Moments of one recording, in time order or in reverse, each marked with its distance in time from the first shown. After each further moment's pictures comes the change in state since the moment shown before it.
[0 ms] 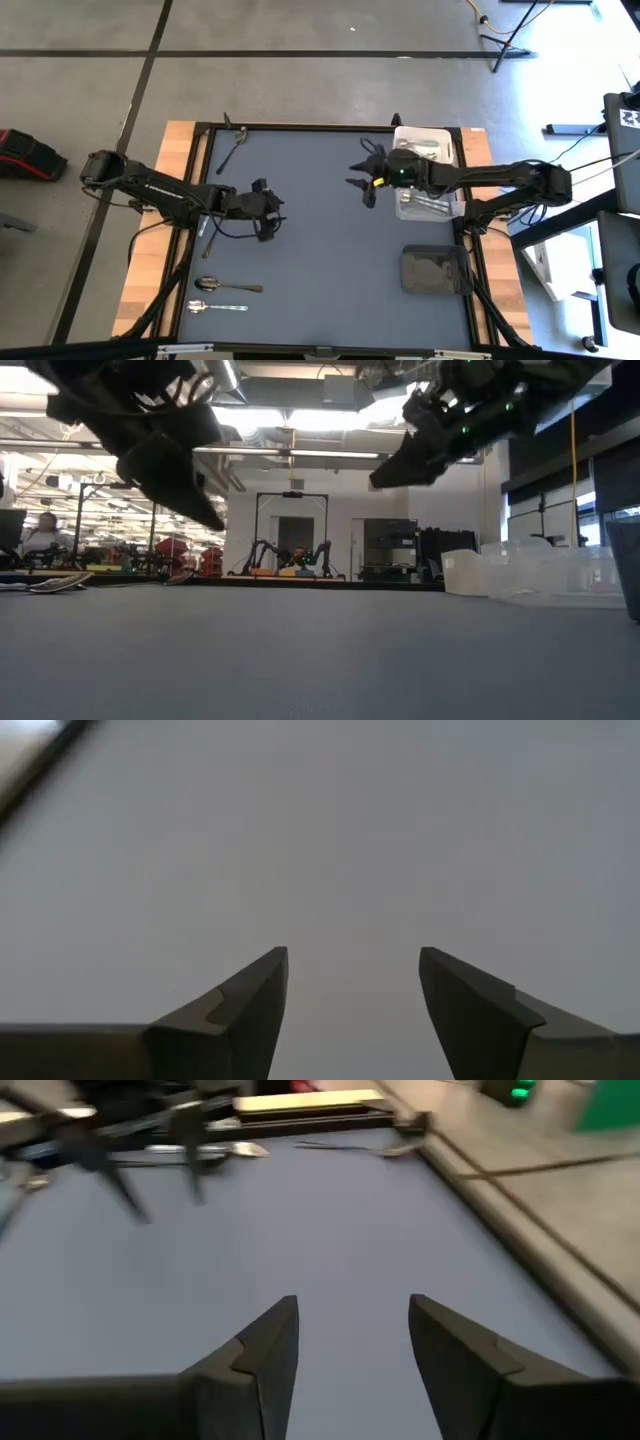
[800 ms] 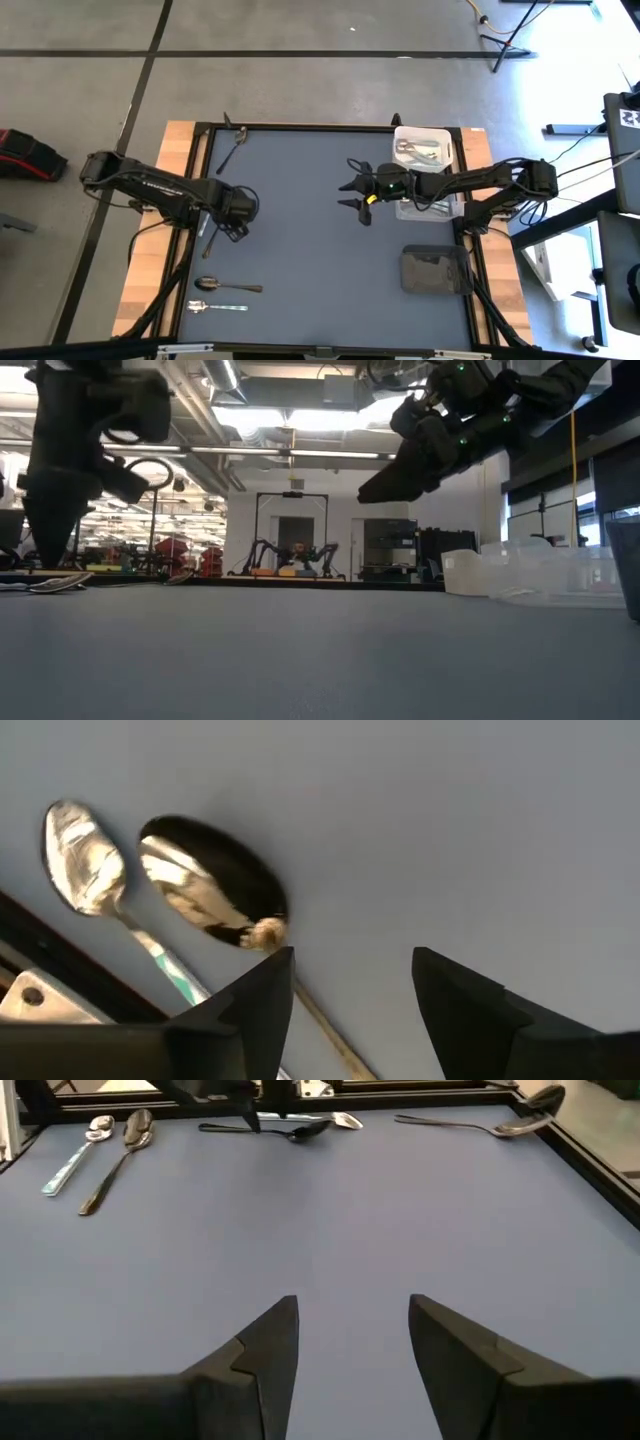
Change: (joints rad) left arm 0.025 -0.005 0.126 -1.009 0.265 -0.712; right arm 0.096 0.141 -0.024 0.135 -0.106 -0.002
